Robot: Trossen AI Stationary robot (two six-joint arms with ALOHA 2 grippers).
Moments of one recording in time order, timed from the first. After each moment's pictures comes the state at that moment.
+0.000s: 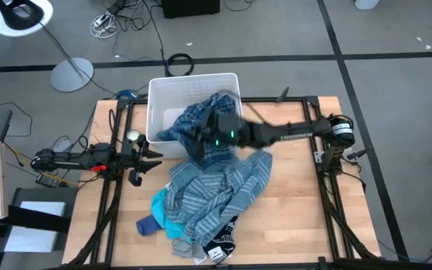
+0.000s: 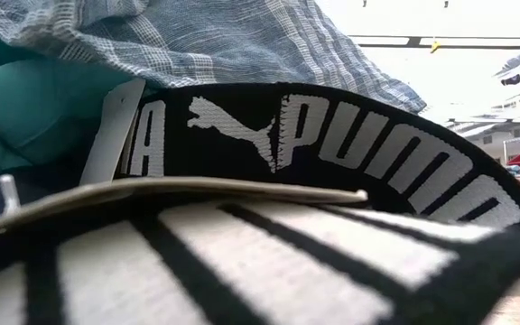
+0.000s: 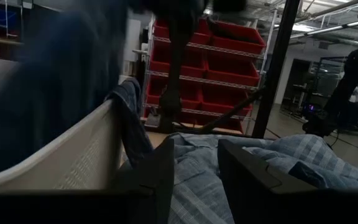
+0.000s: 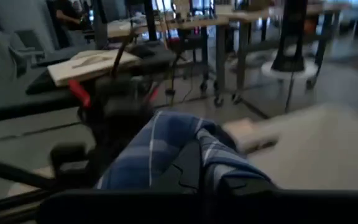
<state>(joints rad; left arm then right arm) -0.07 0.01 0.01 0.17 -0.06 -0.16 -0.01 1.83 1.62 0.13 0.24 0.12</state>
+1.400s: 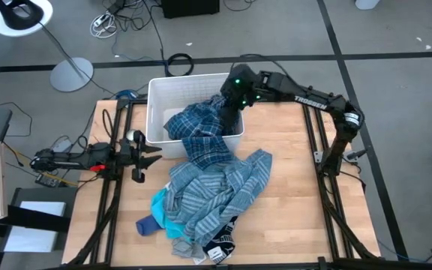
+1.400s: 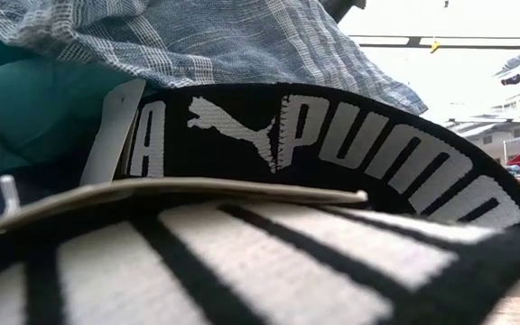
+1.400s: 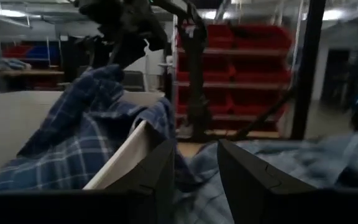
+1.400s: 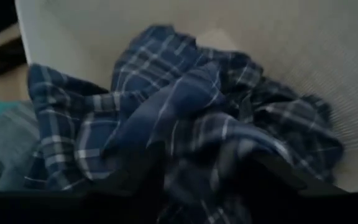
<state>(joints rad) -0.07 0.01 0.01 0.20 -0.16 -0.02 -0.40 1.75 1.80 -0.85 -0.13 0.10</state>
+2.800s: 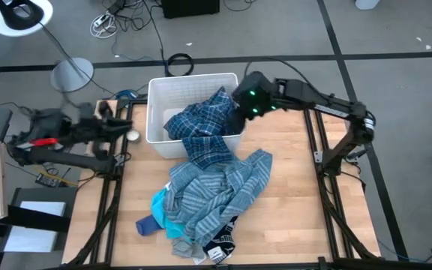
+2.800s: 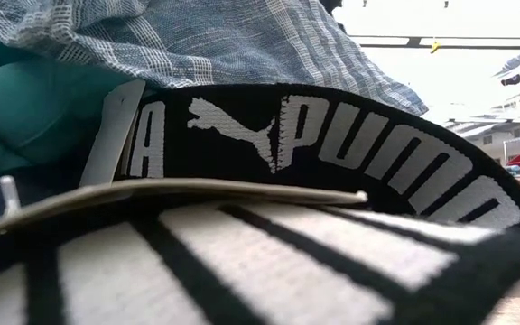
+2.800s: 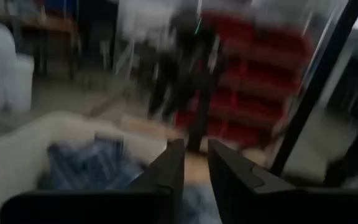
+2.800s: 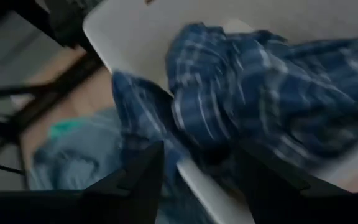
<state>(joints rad) -0.07 0.45 0.99 -0.55 -0.24 -0.23 -0.23 1.60 1.80 -0.97 -0.01 0.45</state>
